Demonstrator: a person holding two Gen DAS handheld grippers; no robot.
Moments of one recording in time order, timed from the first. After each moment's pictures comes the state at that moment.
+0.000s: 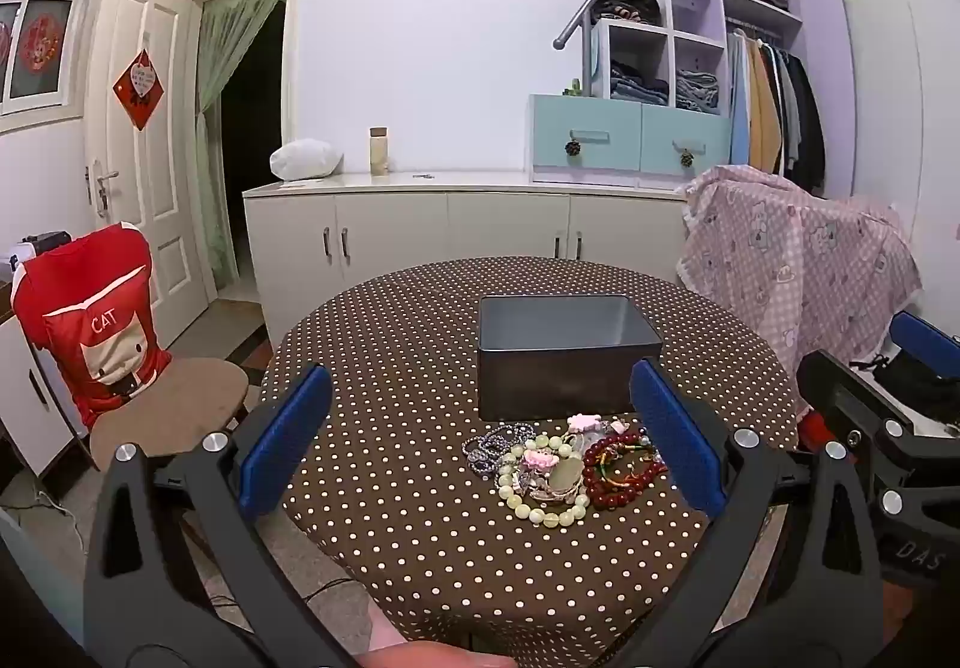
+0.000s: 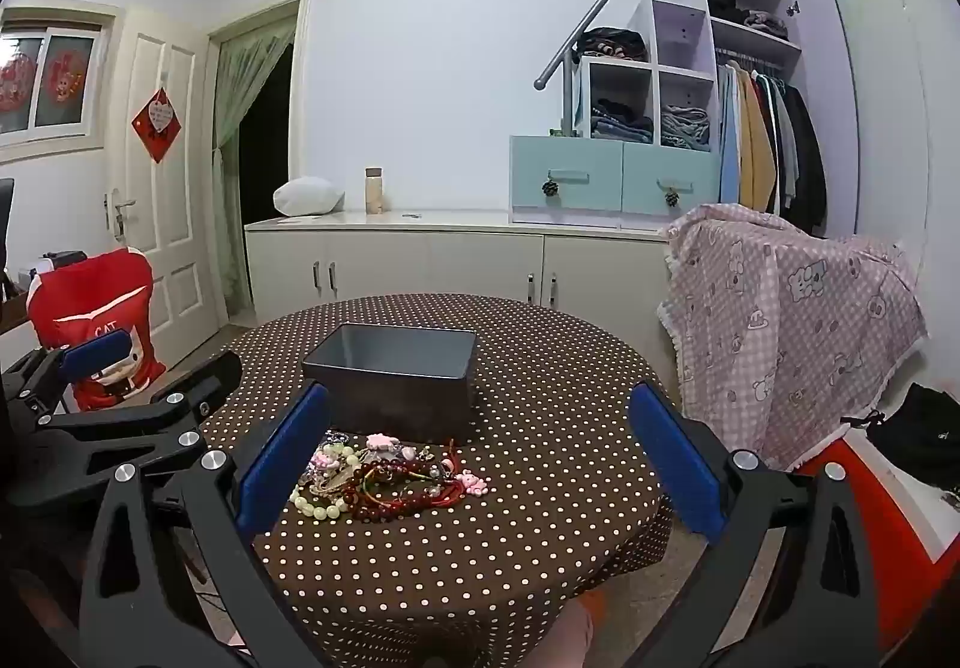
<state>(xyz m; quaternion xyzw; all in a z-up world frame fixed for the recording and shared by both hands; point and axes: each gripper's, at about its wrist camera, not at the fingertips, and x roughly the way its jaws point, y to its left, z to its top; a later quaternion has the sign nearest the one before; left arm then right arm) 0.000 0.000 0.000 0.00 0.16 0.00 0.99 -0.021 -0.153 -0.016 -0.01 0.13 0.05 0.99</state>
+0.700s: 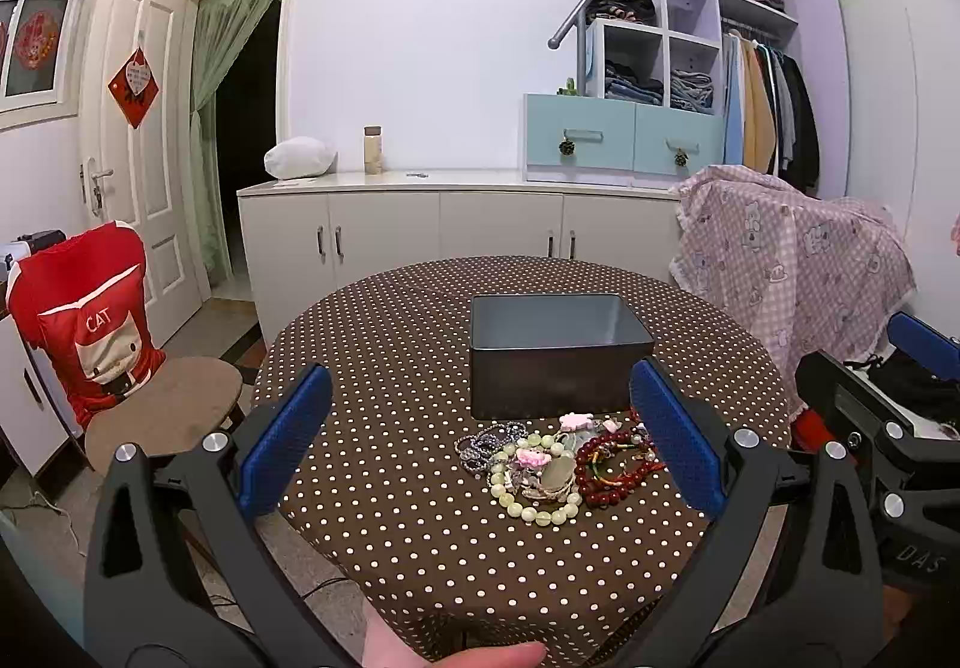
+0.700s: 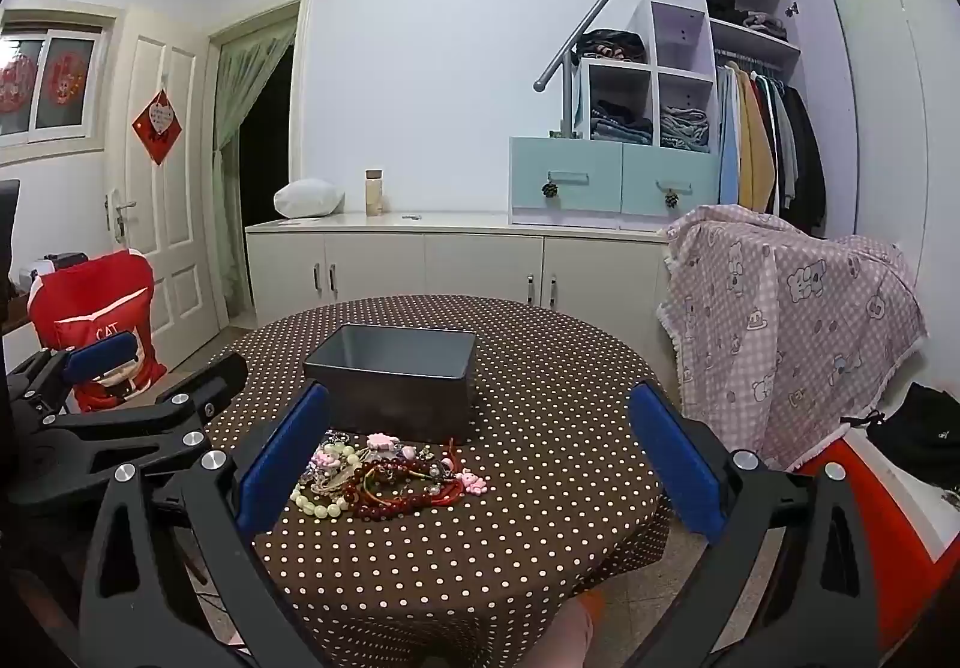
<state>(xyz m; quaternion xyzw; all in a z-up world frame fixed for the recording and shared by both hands) 0.000 -0.002 -0.001 0.00 0.16 -0.01 0.99 -0.023 -0.155 -0.016 -0.01 0.13 0.05 0.99</state>
